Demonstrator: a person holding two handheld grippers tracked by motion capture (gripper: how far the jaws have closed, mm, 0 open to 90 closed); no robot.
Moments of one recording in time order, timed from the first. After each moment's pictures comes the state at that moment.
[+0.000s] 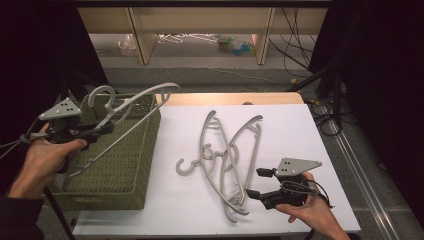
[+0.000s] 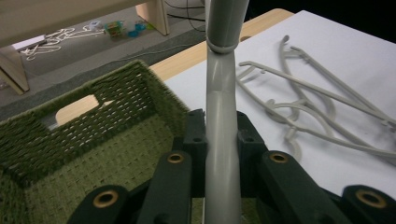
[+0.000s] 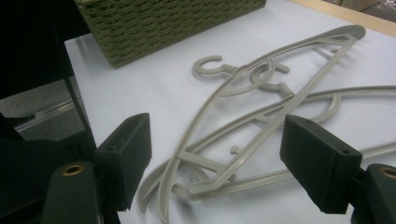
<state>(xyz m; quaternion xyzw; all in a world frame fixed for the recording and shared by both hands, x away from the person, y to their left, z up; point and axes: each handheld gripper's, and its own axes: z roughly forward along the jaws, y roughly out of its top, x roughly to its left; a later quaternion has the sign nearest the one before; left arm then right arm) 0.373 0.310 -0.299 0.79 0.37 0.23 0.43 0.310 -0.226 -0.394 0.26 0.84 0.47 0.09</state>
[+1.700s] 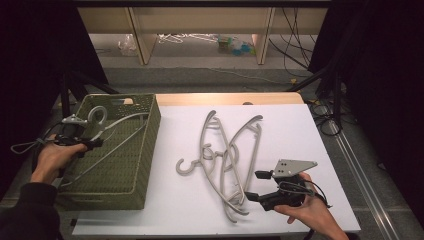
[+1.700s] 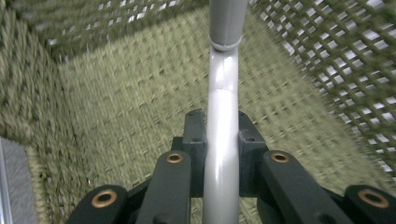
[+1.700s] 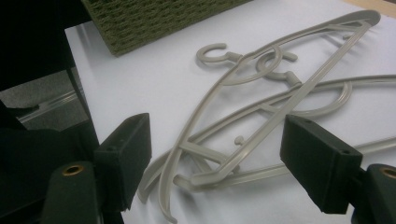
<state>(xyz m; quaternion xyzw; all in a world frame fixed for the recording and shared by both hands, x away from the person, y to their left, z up) 0.429 0.369 -0.400 0.80 0.49 0.19 0.29 0.312 -0.223 -0.401 0.26 0.85 0.46 0.07</state>
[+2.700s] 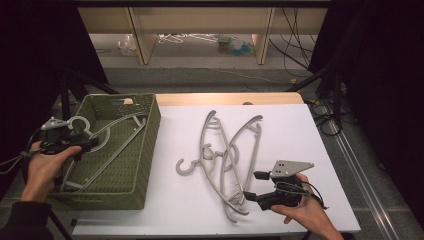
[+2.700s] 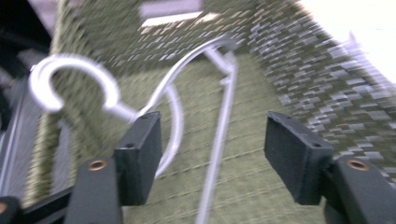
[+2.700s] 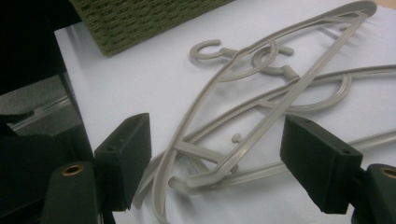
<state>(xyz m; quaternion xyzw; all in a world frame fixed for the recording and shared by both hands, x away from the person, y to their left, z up) 0.383 0.362 -0.372 0.71 0.54 0.26 0.38 0.314 -0.220 -0.411 0.27 0.84 0.46 0.08</state>
